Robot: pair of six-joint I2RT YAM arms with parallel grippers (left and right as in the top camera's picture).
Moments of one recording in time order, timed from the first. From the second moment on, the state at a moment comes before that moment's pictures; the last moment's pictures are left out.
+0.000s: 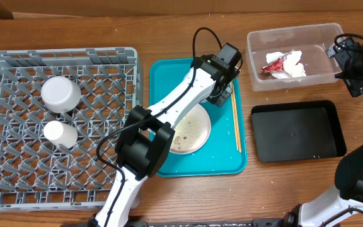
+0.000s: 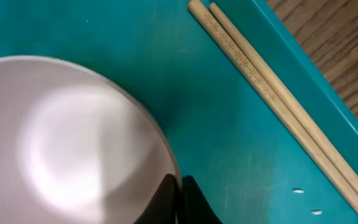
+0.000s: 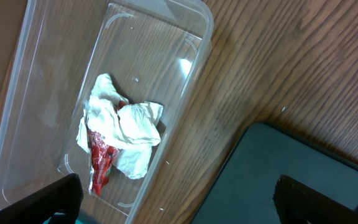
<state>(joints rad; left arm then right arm) -0.66 2.33 1.99 -0.96 -0.03 0.03 -0.33 1.86 1.77 -1.08 0.01 0.75</state>
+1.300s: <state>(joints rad) -0.08 1.80 2.47 -1.69 0.14 -0.25 -0.33 1.86 1.77 -1.08 0.01 0.75</state>
